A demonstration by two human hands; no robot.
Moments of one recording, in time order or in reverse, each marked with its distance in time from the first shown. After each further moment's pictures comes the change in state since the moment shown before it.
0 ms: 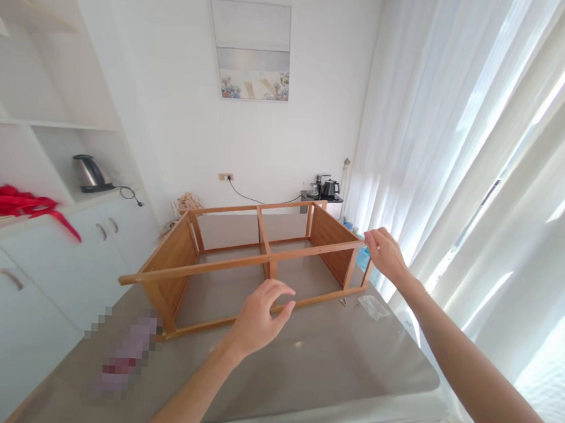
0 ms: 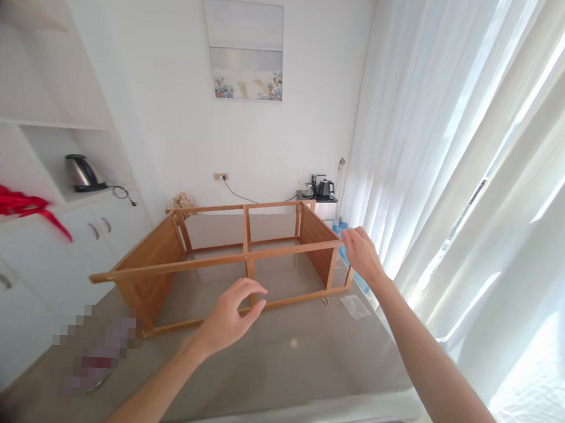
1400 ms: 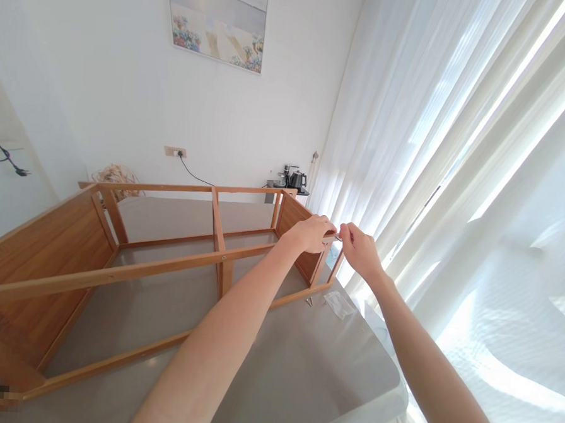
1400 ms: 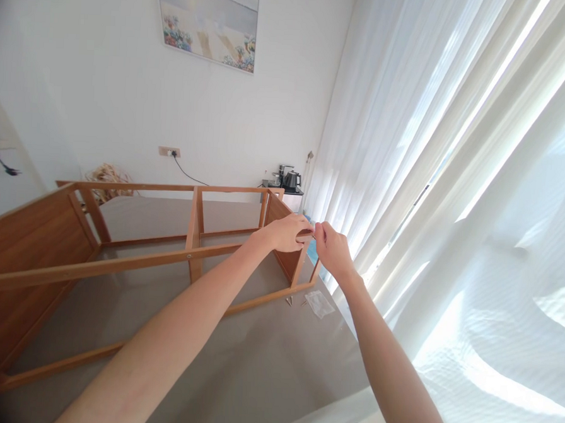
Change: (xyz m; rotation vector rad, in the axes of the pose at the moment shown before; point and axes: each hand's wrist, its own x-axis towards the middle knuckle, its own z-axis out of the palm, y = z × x) left_hand 0.248 0.019 0.107 0.191 -0.530 0.303; right_hand 0.001 -0.004 0.009 -0.232 0.006 0.067
